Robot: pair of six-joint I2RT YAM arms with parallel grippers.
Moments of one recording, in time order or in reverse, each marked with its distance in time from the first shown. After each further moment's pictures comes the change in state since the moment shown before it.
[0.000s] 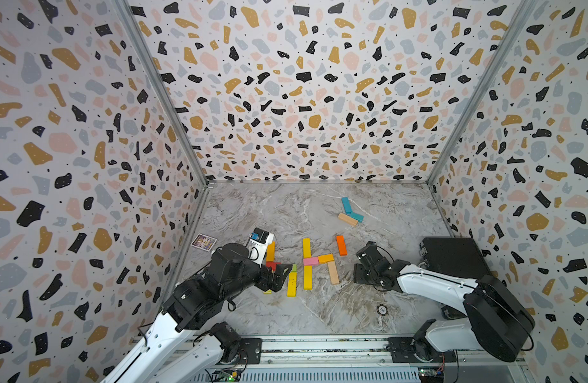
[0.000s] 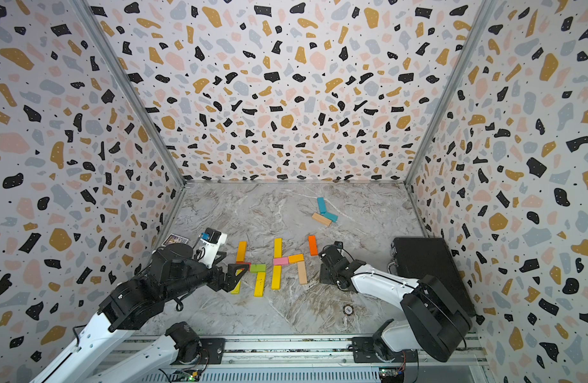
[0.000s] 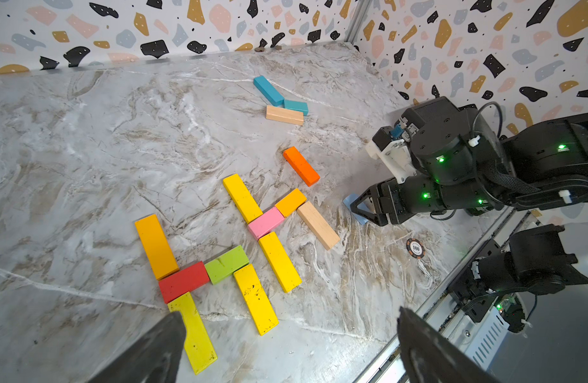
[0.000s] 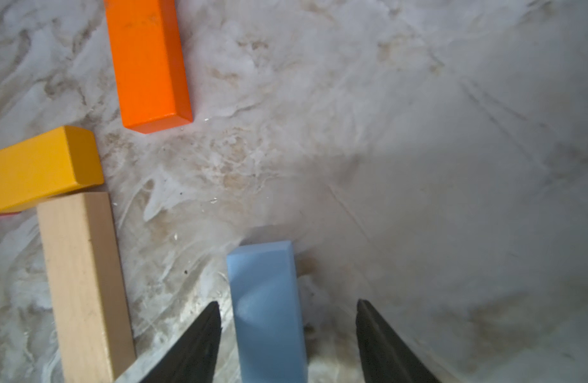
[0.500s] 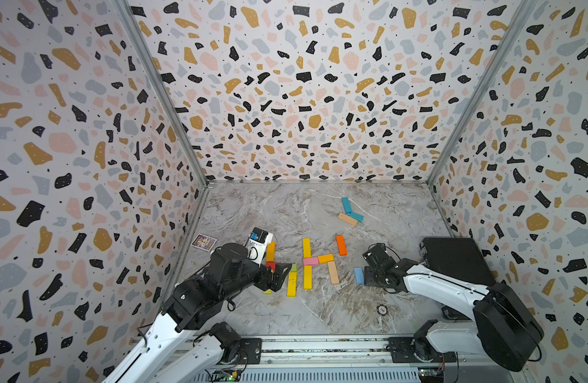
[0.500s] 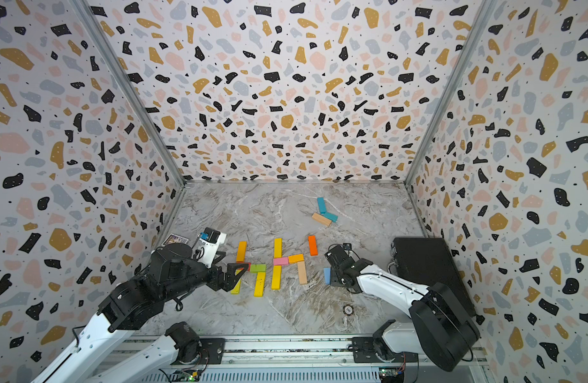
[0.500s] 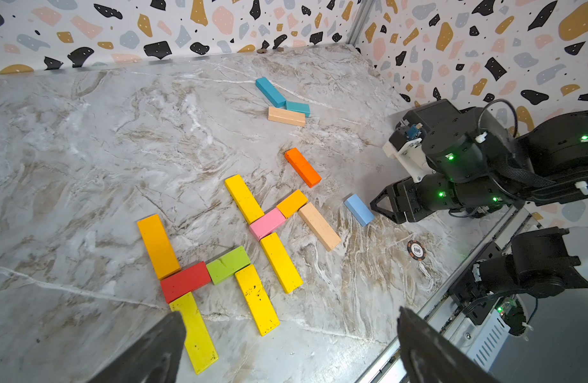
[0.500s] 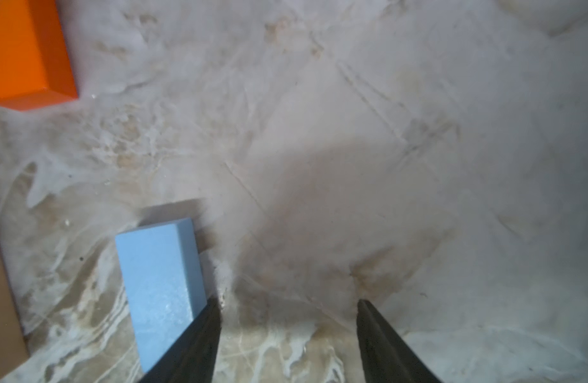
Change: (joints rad) left arm 0.008 -0.003 0.000 0.000 0.003 0.000; right arm -0.042 -0.015 0.002 -0.150 0.037 -0.066
